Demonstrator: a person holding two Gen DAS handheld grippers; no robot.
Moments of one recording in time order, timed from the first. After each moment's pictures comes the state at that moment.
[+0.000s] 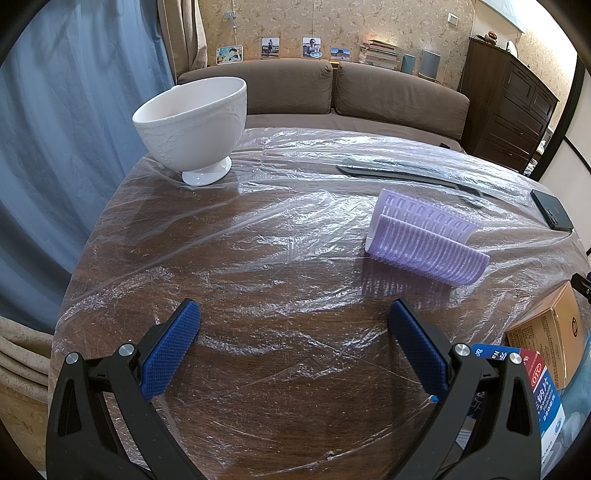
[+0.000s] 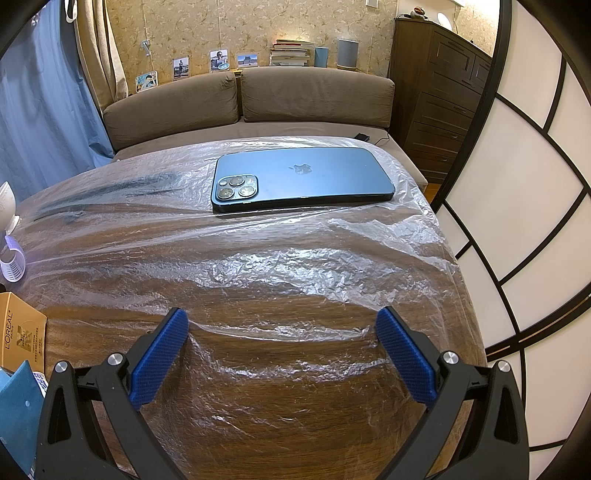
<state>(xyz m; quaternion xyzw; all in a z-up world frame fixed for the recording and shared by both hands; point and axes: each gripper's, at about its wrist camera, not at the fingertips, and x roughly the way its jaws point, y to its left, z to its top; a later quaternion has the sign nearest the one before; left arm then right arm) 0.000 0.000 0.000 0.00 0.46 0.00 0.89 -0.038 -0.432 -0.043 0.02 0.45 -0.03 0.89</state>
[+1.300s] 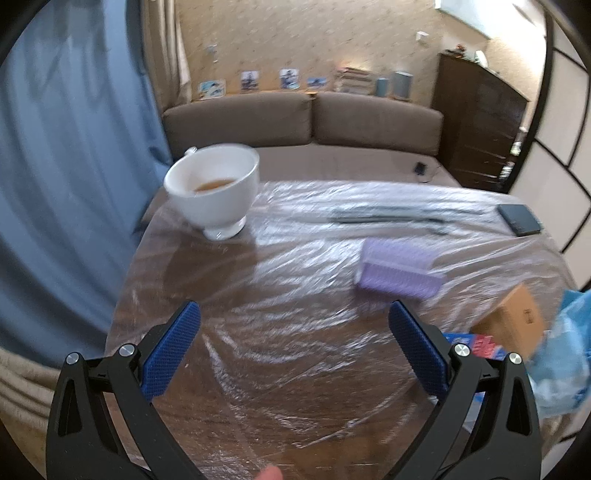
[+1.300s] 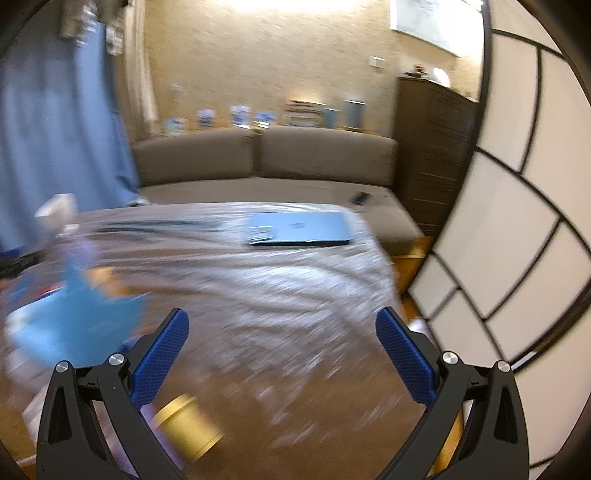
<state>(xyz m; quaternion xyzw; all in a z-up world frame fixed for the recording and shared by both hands) -0.014 0.034 0.059 0.02 0.41 -0.06 0.91 -0.191 -0.417 0.019 0.01 0.33 0.04 0.94</state>
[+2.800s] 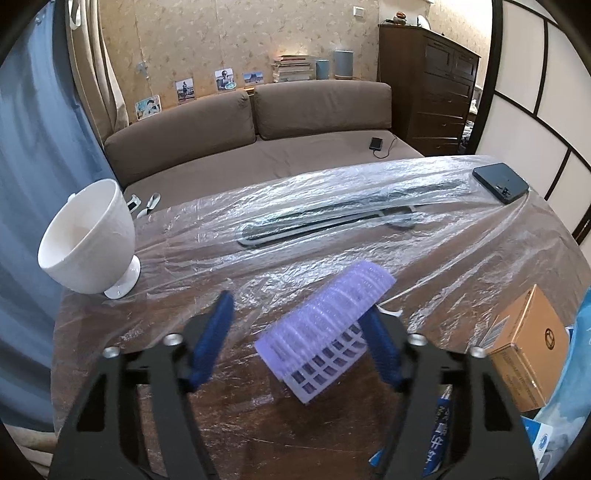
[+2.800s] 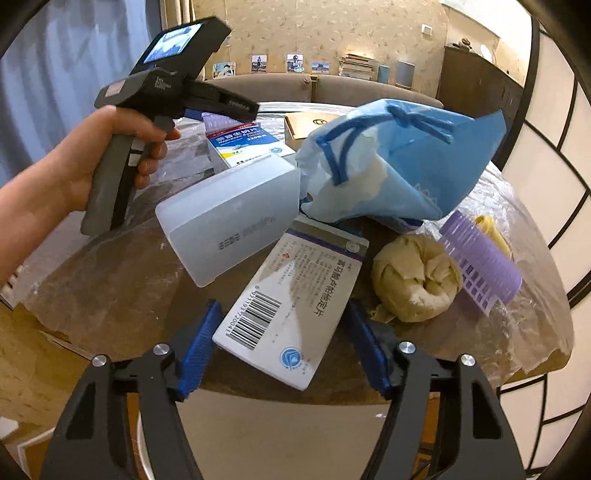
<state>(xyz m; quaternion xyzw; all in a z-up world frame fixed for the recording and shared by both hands) 0.038 -0.026 0.023 0.09 0.41 -0.14 0.90 -0.305 -0.168 -0.064 0.00 0.43 0.05 0.90</state>
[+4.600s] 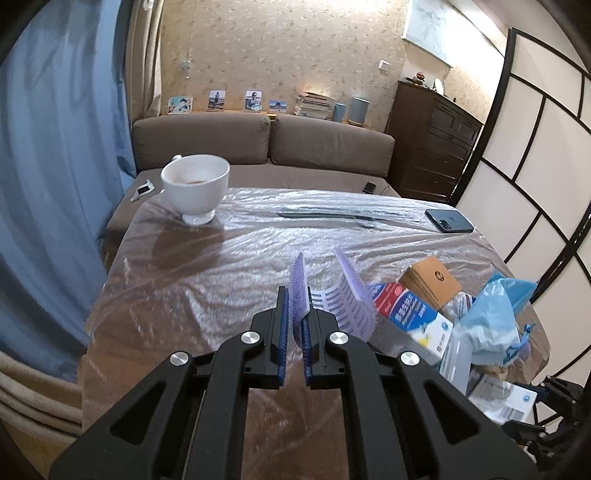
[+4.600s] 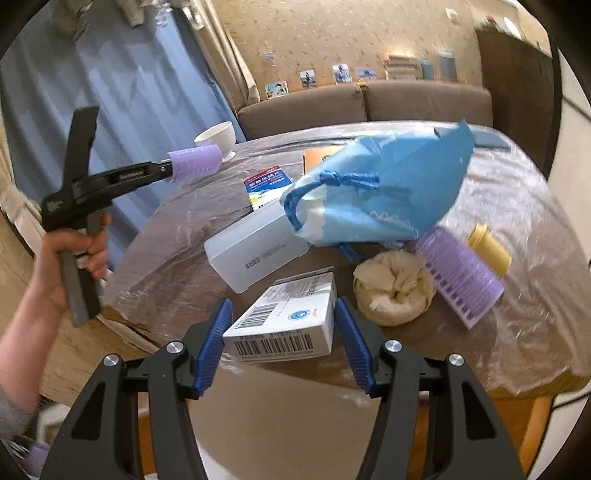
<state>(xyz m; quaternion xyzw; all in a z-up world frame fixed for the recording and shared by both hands) -0.097 0.049 0.082 -0.03 0.37 -0.14 0.92 -0.270 -0.313 -0.033 0.05 0.40 0.19 0.89</state>
